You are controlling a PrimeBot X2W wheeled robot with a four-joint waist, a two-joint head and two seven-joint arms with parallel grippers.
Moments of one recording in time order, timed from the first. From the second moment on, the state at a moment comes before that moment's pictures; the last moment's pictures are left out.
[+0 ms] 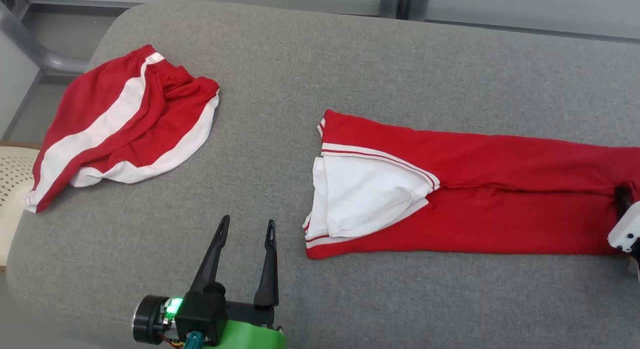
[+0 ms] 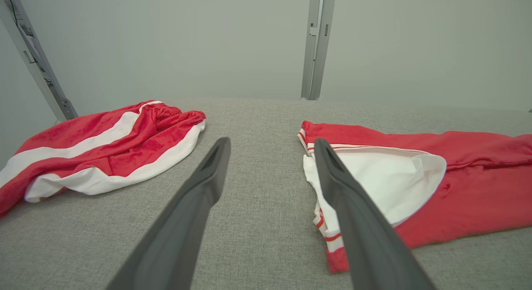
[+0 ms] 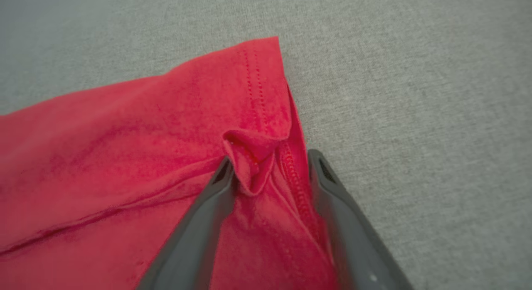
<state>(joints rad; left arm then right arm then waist) 0.03 0.05 -0.37 -0.02 -0.14 0.13 -0.26 -0.51 -0.44 -0.01 0.97 0.58 0.13 0.03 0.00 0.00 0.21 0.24</state>
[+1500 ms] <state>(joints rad) 0.00 0.05 -0.36 0.02 -0.11 0.08 -0.26 -0.28 -0.38 -0.07 -0.04 0.49 0.13 0.42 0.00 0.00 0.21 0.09</state>
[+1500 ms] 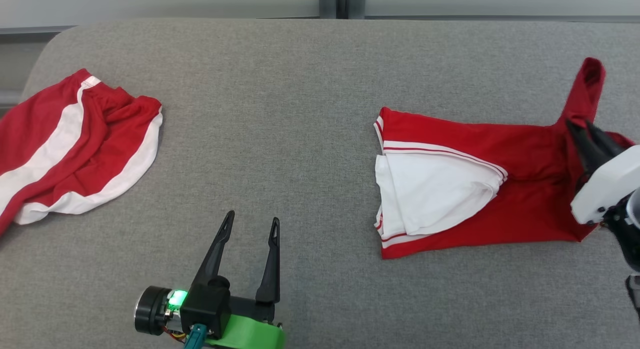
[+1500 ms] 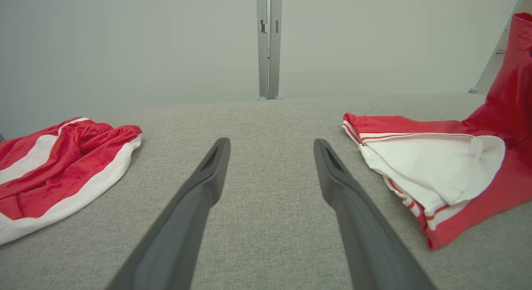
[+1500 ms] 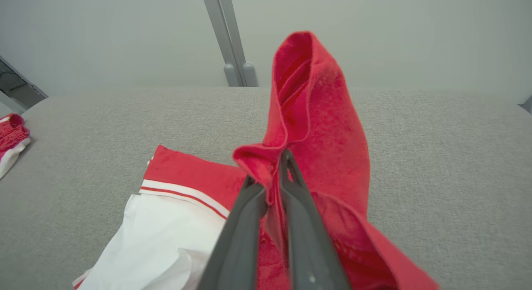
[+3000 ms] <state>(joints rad) -0.01 0.05 -0.37 0.03 -0.13 0.10 -0.26 -0.27 -0.18 0.04 -0.06 0.55 0.13 0.18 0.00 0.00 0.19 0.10</state>
